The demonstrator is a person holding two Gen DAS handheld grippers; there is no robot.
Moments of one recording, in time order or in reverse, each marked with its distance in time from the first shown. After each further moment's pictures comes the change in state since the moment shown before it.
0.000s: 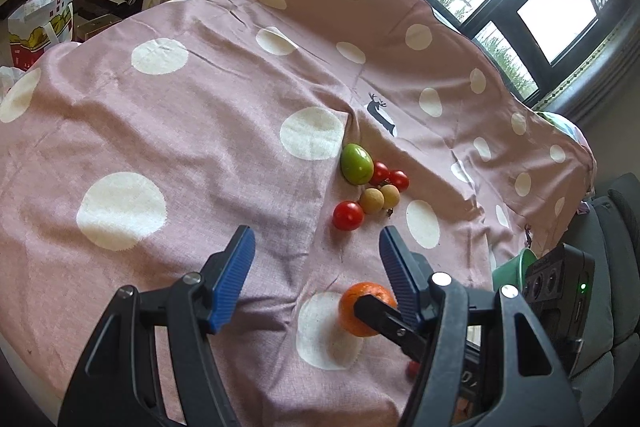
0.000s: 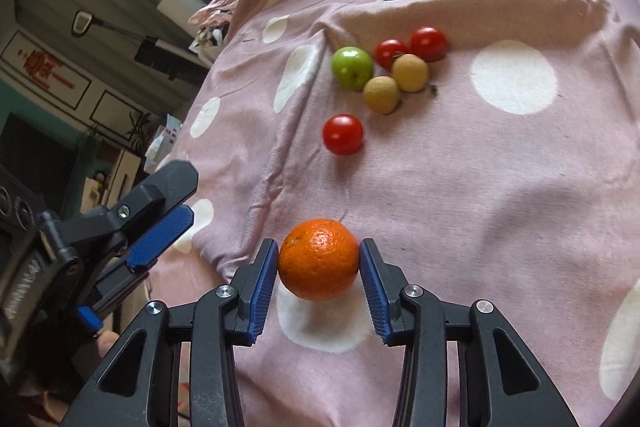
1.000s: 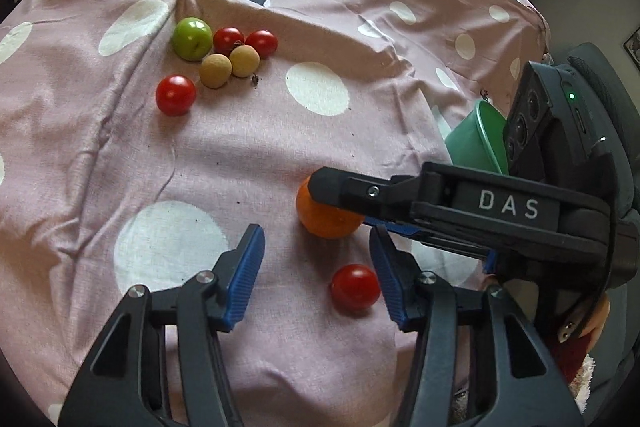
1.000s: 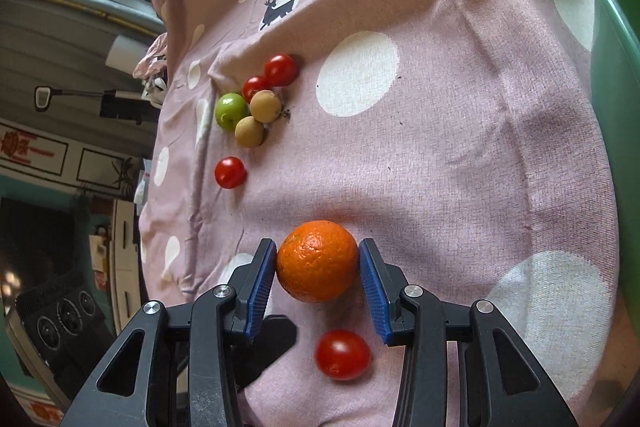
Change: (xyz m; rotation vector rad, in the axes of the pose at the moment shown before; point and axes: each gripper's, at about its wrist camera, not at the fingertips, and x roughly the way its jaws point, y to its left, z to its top) left arm 0.063 -0.084 -0.068 0.301 0.308 -0.164; right arm -0.039 -0.081 0.011 0.241 0.034 -0.016
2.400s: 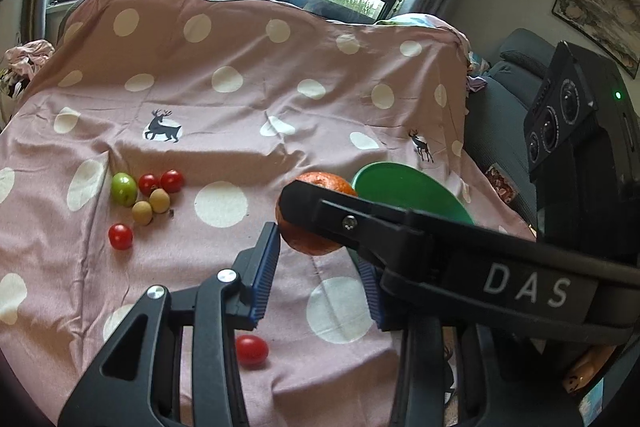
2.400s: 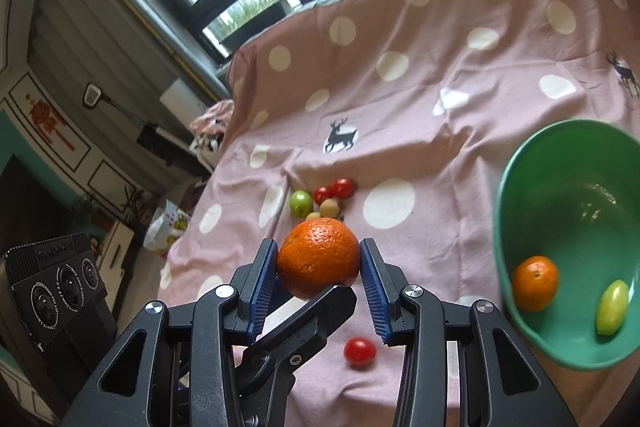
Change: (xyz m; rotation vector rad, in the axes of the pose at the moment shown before) left arm -0.063 -0.104 0.018 0.260 -0.269 -0.073; right arm -0.120 0.050 -0.021 -0.224 -0.390 -0.011
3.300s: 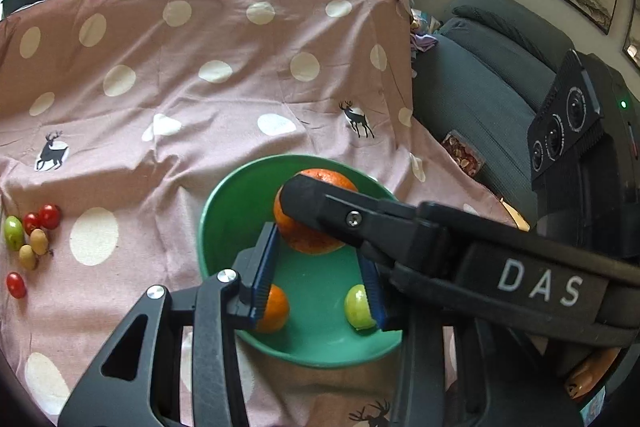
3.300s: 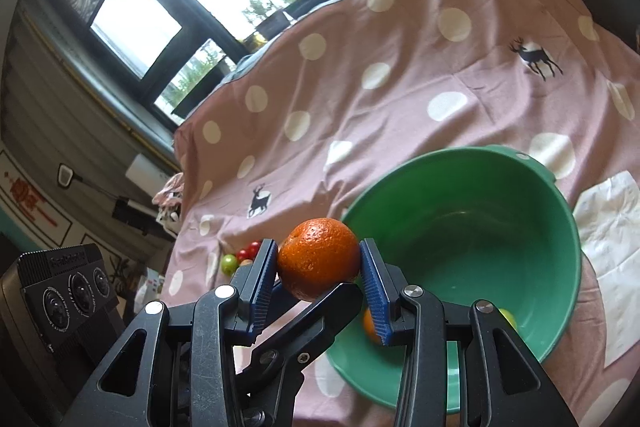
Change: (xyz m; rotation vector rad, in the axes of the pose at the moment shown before) left arm 0.092 -0.094 0.016 0.116 0.102 -0.143; right arm -0.067 -0.108 0.018 0.188 -0.143 -0.087
